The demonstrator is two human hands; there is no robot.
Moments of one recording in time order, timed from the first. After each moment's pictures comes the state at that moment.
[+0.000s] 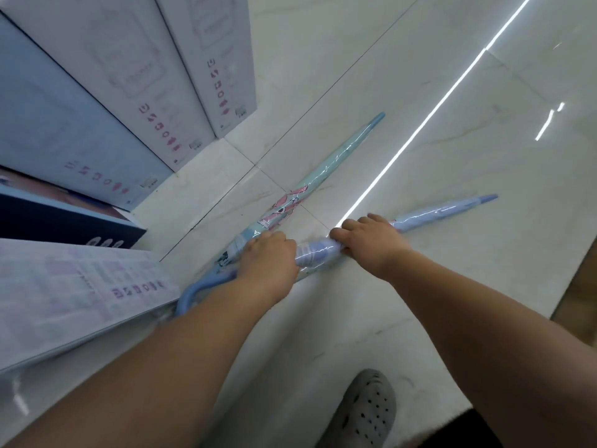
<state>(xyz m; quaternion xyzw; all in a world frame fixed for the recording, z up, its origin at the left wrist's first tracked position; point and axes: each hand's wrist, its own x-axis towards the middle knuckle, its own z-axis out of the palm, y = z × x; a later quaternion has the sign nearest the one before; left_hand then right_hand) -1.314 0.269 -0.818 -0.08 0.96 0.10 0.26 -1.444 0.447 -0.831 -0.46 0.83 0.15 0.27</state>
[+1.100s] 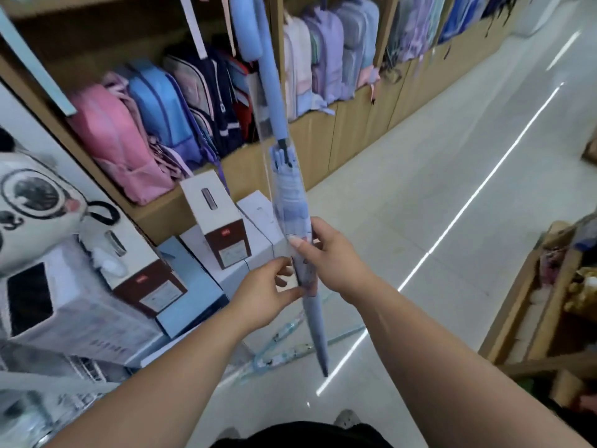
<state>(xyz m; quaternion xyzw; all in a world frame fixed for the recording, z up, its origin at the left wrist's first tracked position) -1.182 0.258 -0.085 -0.22 0.86 0.45 0.03 -1.289 0.384 -0.030 -0.26 0.75 -0.56 0.25</state>
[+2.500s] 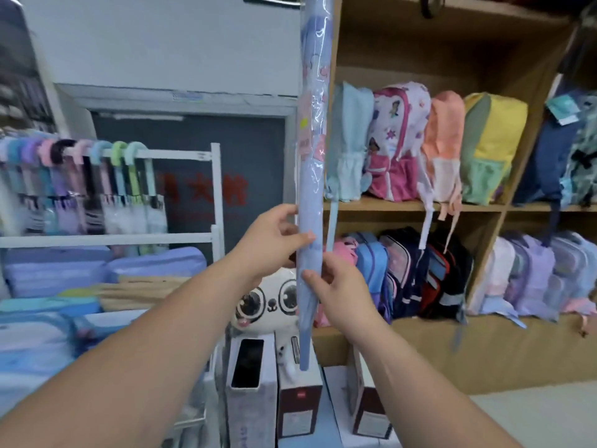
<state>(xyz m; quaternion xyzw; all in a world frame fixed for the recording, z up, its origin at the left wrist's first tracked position) -0.957 0.036 0.234 -0.28 0.72 0.49 -0.41 -1.091 0.111 0.167 -0.59 0.60 -0.52 0.16</state>
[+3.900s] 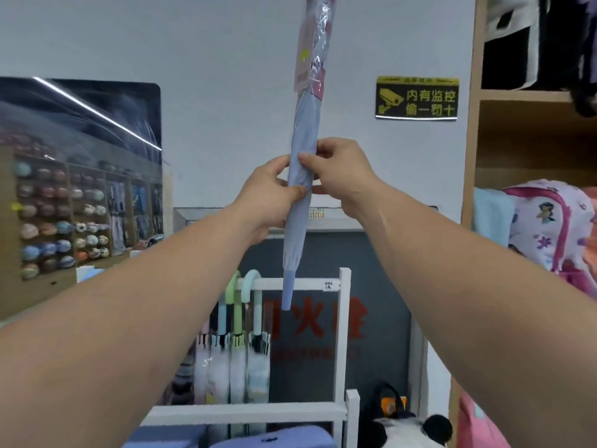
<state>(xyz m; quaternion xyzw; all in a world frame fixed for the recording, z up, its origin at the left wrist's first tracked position) -0.761 -0.264 0.456 -0.27 0.72 0.32 -0.55 -0.892 -0.239 0.490 -0.64 0.41 -0.63 0.13</state>
